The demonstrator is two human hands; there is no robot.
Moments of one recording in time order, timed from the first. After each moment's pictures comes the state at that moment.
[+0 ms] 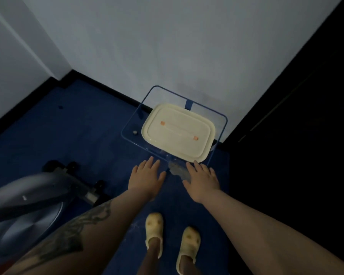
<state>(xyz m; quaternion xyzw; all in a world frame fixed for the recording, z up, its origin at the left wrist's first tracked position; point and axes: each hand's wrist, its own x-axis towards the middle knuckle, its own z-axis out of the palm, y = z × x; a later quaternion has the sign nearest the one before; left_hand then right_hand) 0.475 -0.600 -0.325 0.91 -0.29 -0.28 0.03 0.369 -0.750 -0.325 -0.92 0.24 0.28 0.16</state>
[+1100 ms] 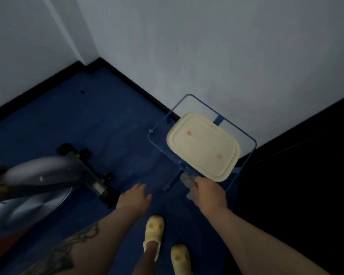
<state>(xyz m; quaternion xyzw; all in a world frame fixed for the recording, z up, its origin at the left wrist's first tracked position) 0.503 -0.501 -0.340 0.90 -0.13 -0.40 0.06 0.423 -0.710 -0.311 -0.94 0.21 0.19 0.18</state>
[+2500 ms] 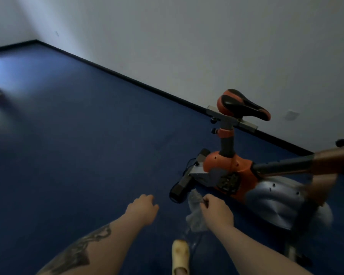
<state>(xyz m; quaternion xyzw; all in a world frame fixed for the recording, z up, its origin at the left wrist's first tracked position) -0.055 0.175 -0.219 0.78 0.52 -0.19 0.28 0.136 0.050 -0.219 -0.88 -0.39 0.24 0.14</state>
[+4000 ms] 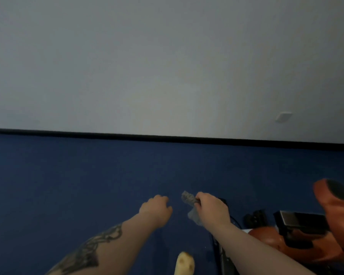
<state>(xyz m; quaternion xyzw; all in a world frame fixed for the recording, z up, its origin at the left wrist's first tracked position) 0.289 0.889 -0.230 0.91 0.25 -0.27 0.20 0.373 0.726 -0.240 -0.93 -0.27 0.18 0.15</state>
